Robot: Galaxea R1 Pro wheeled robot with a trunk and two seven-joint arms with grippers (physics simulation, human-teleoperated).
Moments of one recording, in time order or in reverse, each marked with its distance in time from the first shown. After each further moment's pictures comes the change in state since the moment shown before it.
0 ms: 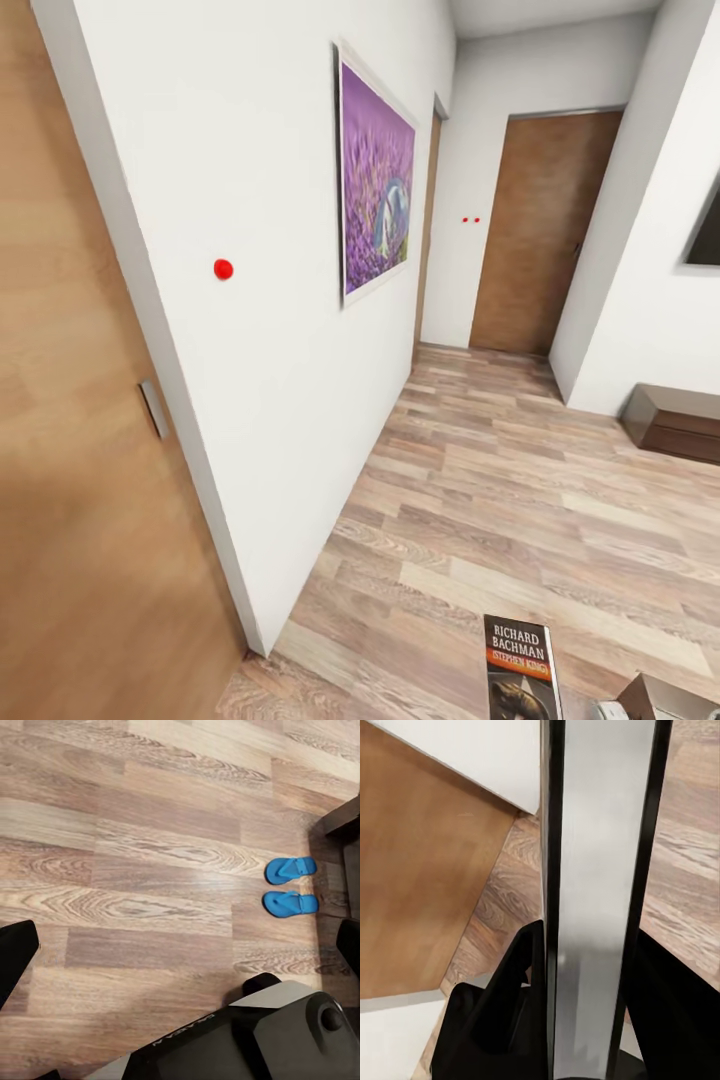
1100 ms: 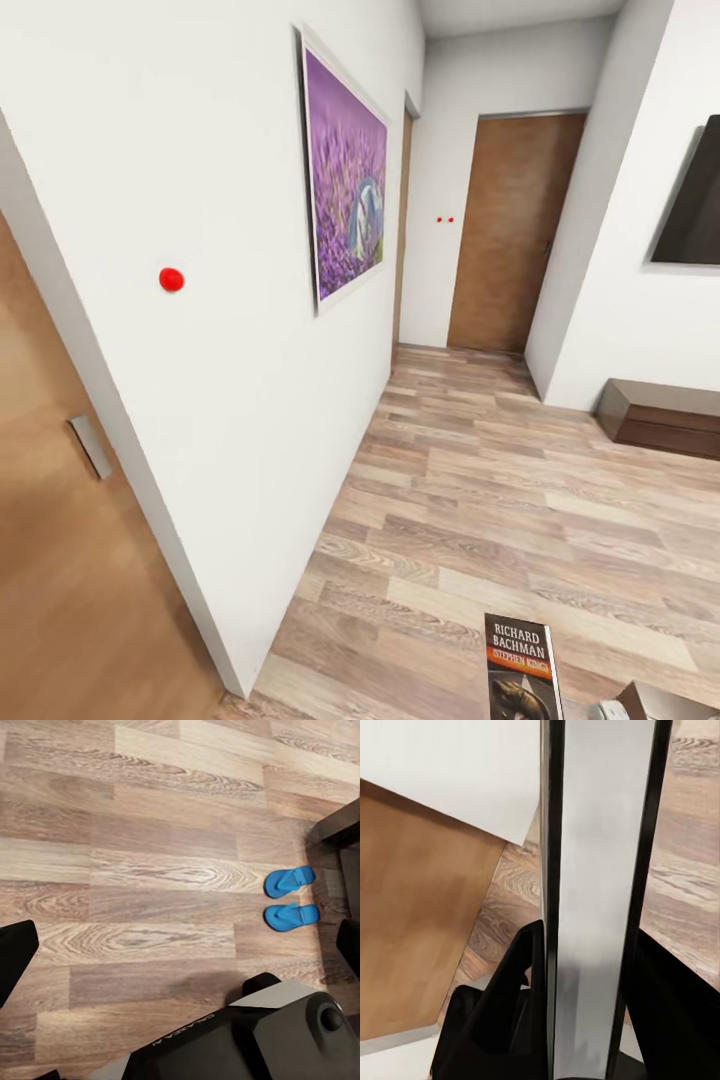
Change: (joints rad) left arm 0.000 0.000 0.000 0.000 0.000 0.000 -0.001; right arm -0.001 -0.001 -0.002 0.000 -0.004 0.000 0.001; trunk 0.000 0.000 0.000
